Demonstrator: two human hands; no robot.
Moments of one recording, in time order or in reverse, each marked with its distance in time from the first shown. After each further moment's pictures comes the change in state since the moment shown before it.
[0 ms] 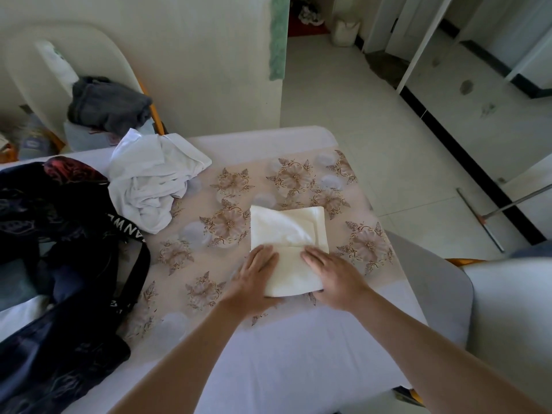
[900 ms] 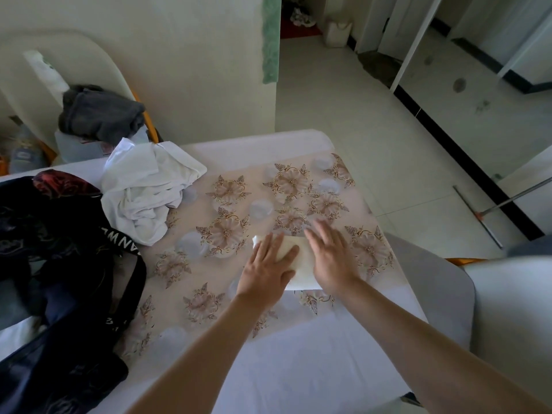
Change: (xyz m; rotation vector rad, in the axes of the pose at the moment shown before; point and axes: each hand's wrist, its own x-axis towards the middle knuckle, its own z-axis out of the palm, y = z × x) left_hand 0.042 0.023 -0.014 0.171 0.079 0.003; right_hand 0.039 -0.014 -0.029 -0.024 0.287 0.250
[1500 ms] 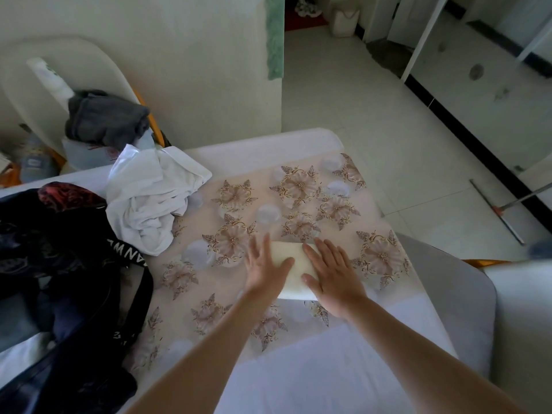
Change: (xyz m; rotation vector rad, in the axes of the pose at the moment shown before) left_hand 0.033 -0.005 -0.017 -0.610 -0.067 -0.666; right_hand -0.007 0.005 0.034 0.005 -0.288 -0.008
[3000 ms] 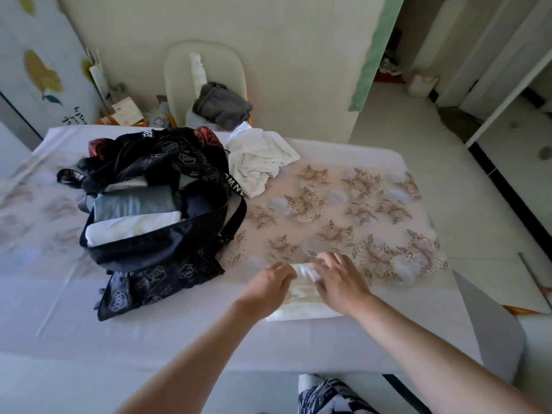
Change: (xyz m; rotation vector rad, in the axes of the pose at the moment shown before) left_hand -0.205 -0.149 -0.069 0.026 0.144 0.463; right_hand -0.103 -0.147 0.000 -0.193 0.083 -0.431
